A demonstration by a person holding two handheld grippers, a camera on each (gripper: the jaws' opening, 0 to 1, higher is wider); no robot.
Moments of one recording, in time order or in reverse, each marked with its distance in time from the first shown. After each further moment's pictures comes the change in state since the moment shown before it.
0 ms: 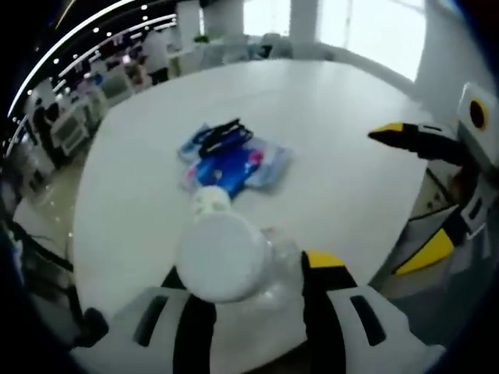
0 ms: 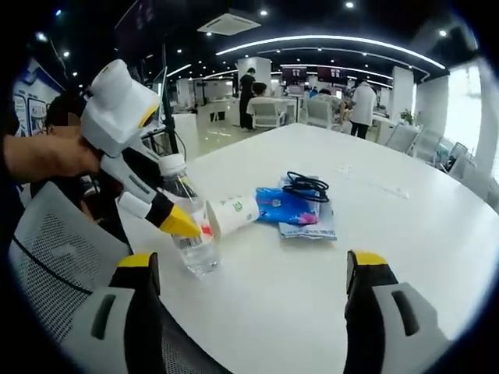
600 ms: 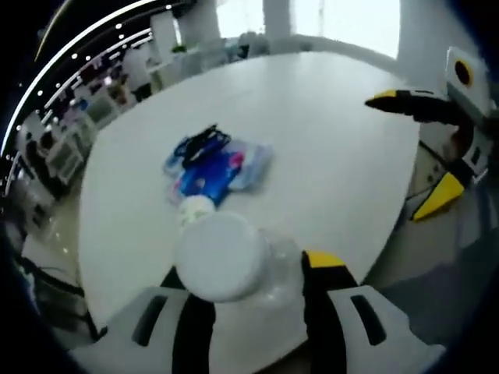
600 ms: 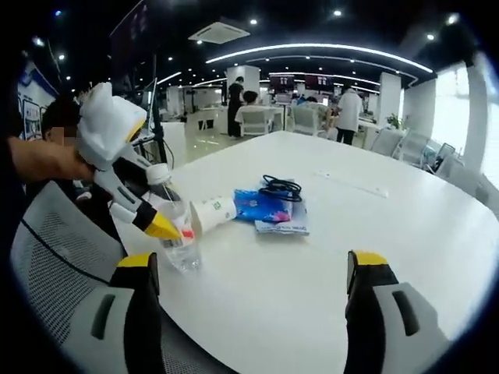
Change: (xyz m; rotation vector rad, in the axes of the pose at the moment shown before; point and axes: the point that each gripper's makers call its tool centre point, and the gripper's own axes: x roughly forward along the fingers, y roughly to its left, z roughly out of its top) left arm 0.000 -0.024 0.000 0.188 -0.006 0.001; right arm -0.036 -0.032 -0.011 0.037 -0.028 -0.069
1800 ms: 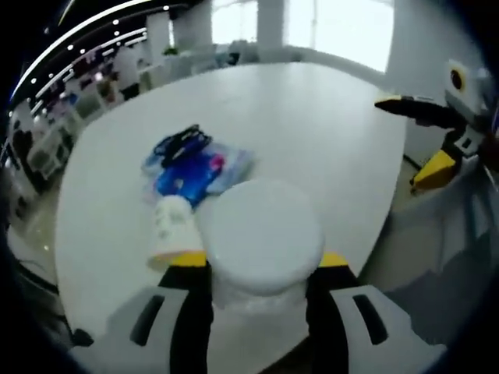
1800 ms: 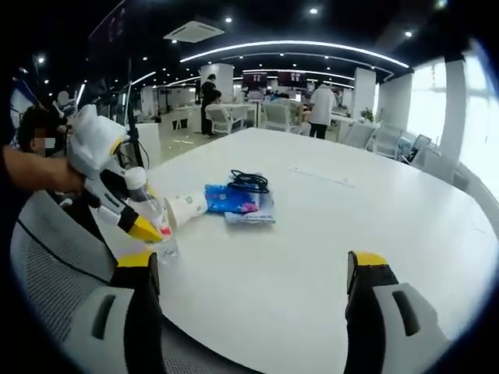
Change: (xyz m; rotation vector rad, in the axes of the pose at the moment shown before) left arm 0.012 -0.009 0.000 -0.101 -0.052 -0.119; right arm -0.029 -0.031 -0.009 0.034 0.014 -0.141
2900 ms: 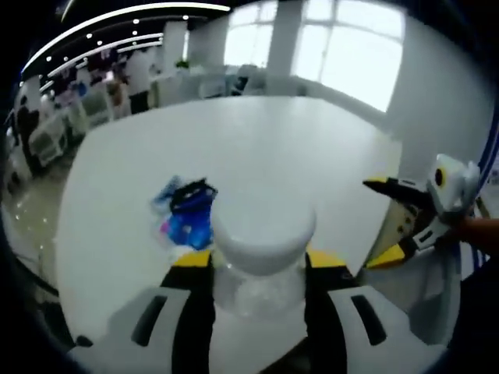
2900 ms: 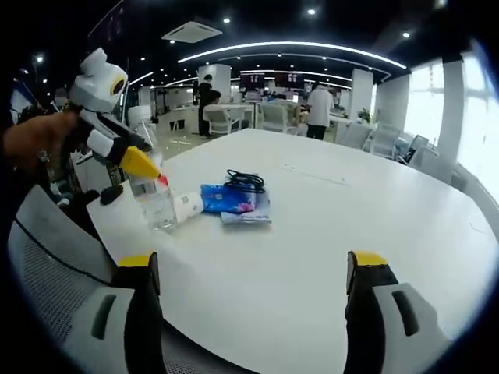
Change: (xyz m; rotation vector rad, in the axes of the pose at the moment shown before) left arm -0.050 0.009 0.090 -0.121 -0.153 -0.043; right arm 0.000 -0.002 0.000 -0.004 -0.007 -0.011
